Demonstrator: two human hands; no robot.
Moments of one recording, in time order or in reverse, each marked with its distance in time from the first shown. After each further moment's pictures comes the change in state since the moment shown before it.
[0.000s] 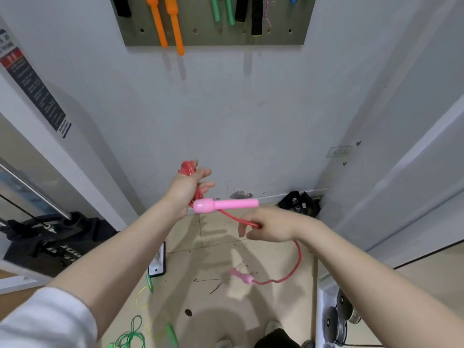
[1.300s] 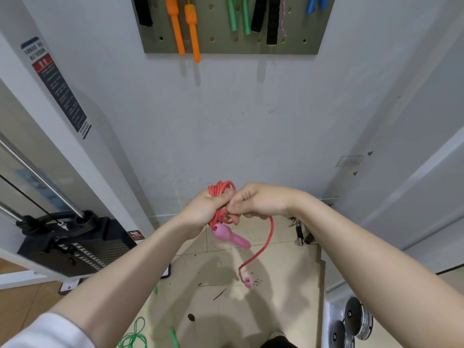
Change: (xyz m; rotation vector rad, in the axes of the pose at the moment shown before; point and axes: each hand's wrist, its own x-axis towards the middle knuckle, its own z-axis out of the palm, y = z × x) left_hand -0.039 -0.005 -0.006 0.256 -0.348 0.076; right_hand 0.018 -0.050 -0.044 0.411 -0.096 -0.116
